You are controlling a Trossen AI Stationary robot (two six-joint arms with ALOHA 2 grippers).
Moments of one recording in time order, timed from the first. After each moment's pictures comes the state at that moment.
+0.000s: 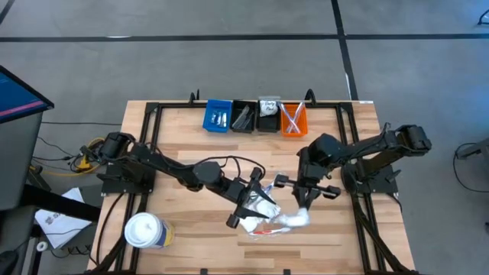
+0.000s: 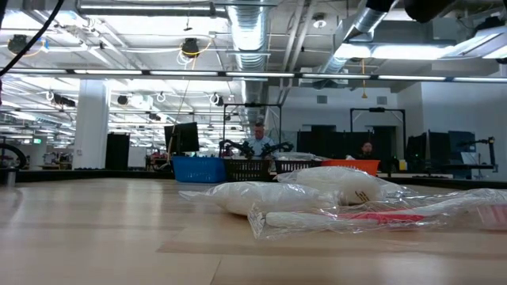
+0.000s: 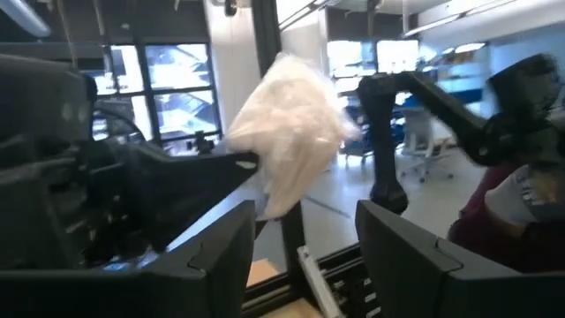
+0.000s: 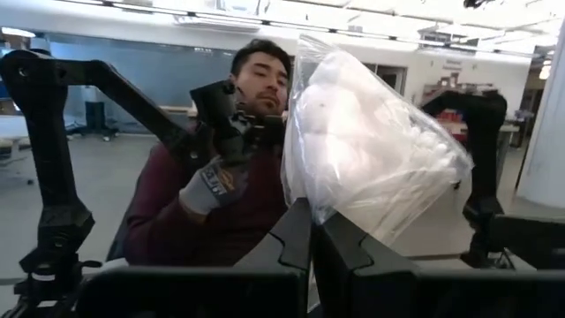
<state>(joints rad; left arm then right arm) -0.28 1.74 1.14 0.82 0.20 0.10 0.10 1.43 0.80 1.10 -1.26 0.37</state>
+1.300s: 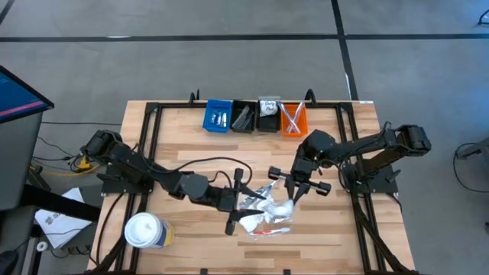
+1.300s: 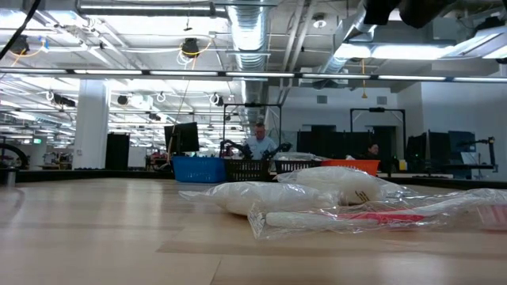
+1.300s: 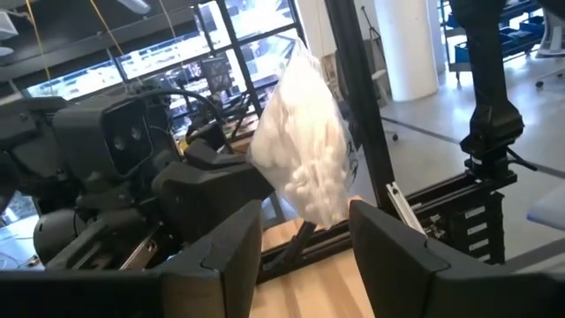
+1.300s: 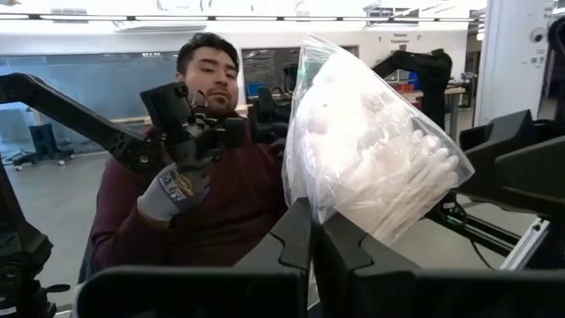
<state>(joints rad) -0.41 1.60 1.13 0.54 -0.27 0.34 0.04 1.43 0.80 0.94 -1.18 0.34</state>
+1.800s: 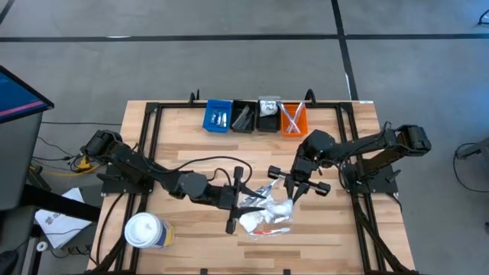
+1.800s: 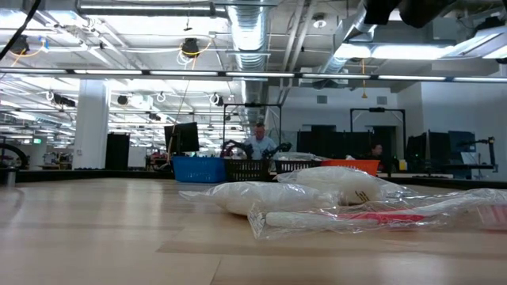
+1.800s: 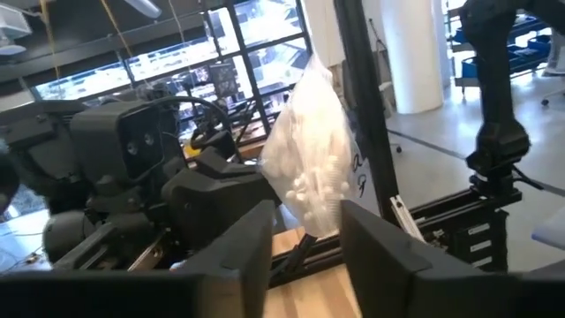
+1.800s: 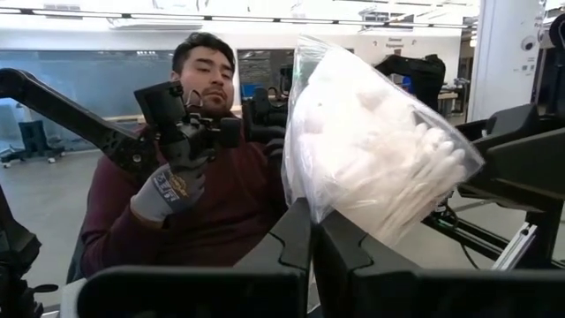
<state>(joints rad) -0.41 1.60 1.13 0.57 -0.28 0.31 0.04 1.43 0.80 0.94 -1.17 0.31</state>
